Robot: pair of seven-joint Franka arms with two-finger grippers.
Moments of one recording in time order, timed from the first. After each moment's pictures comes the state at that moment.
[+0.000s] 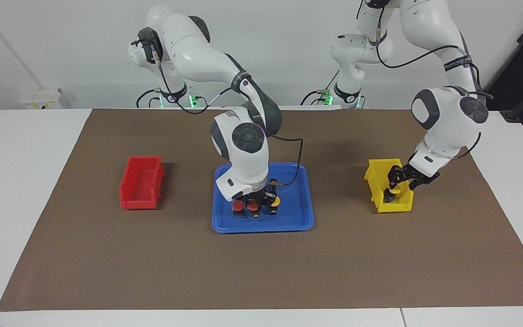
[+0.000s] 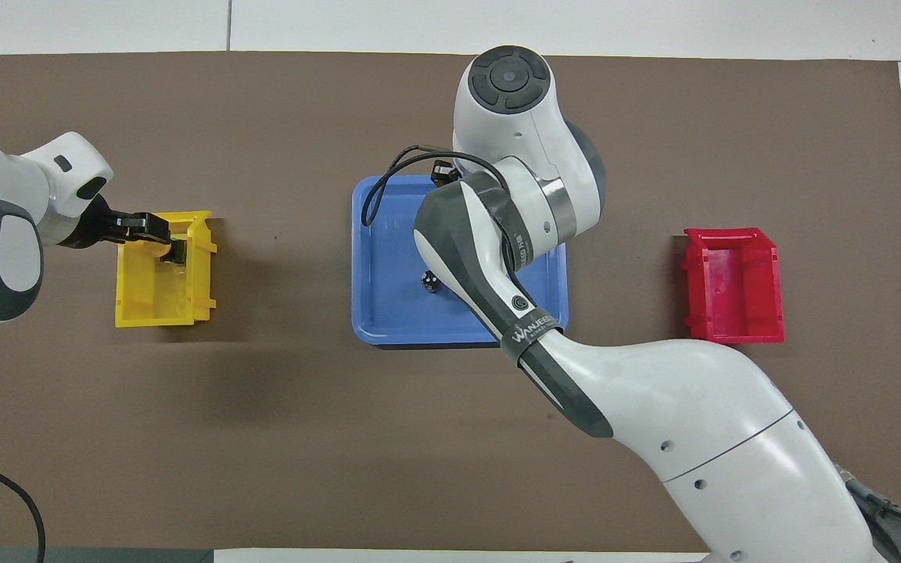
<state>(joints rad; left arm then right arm) -0.19 0.16 0.17 -1.98 -0.13 2.16 0.17 0.50 0.72 -0.03 -1.15 0.05 1.87 0.74</state>
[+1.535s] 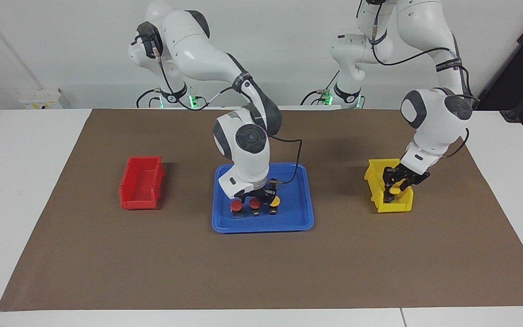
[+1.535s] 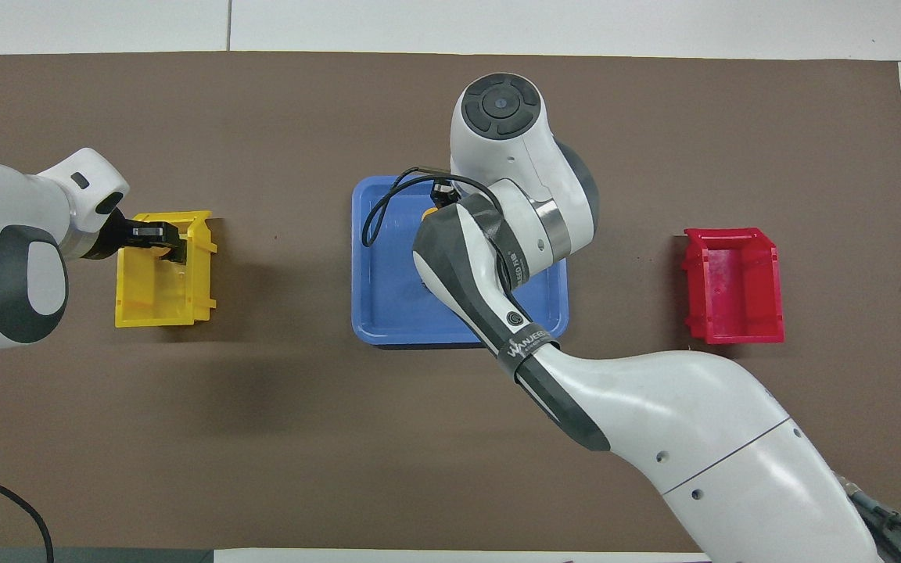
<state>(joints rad) -0.20 0.14 0.16 -2.07 -0.13 2.29 0.12 0.52 0.68 -0.03 -1.26 0.04 1.90 0.74</state>
